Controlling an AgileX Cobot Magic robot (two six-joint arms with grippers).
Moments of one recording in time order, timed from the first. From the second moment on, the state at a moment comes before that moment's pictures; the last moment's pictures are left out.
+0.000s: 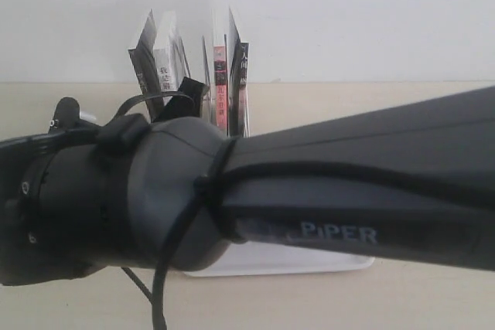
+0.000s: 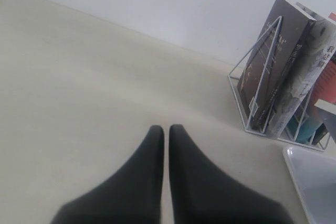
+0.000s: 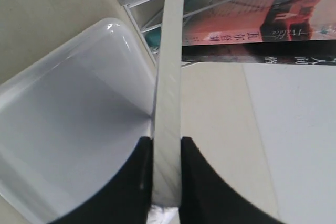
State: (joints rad) left arm 0.02 0.00 0.00 0.16 0.31 -0.48; right arm 1.27 2.04 -1.57 -1.01 1.20 0.51
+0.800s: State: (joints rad) left arm 0.02 0.00 0.00 0.16 0.31 -0.48; right arm 1.20 2.04 -1.48 -0.96 1.22 0.51
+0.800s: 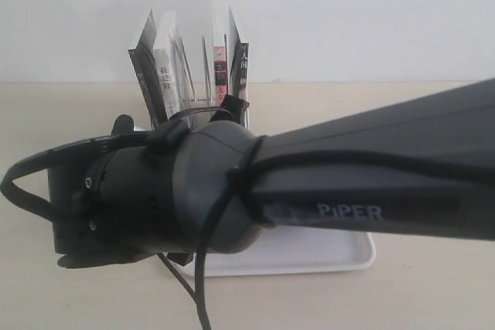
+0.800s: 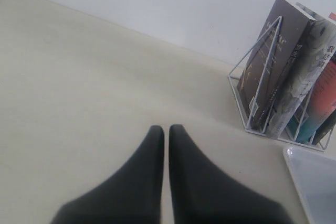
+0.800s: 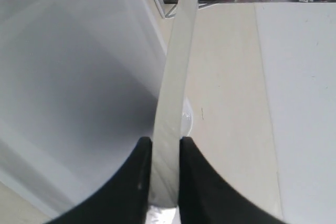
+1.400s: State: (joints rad) left arm 0.02 0.00 0.00 0.16 0.31 -0.48; right arm 1.35 2.04 -1.48 -1.30 1.21 0.64
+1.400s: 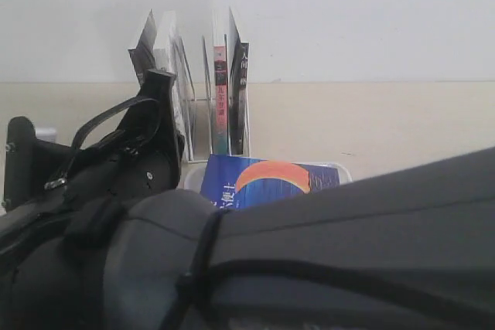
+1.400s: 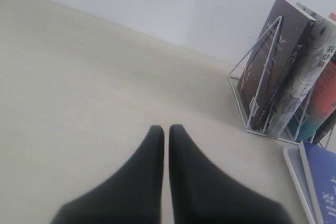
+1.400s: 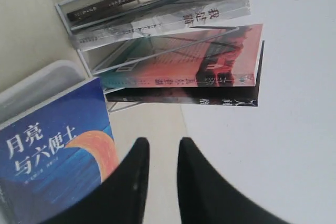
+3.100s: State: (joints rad) left arm 0.02 0.00 0.00 0.16 0.31 -0.48; right arm 0.64 0.95 -0.97 -1.31 0.76 0.92
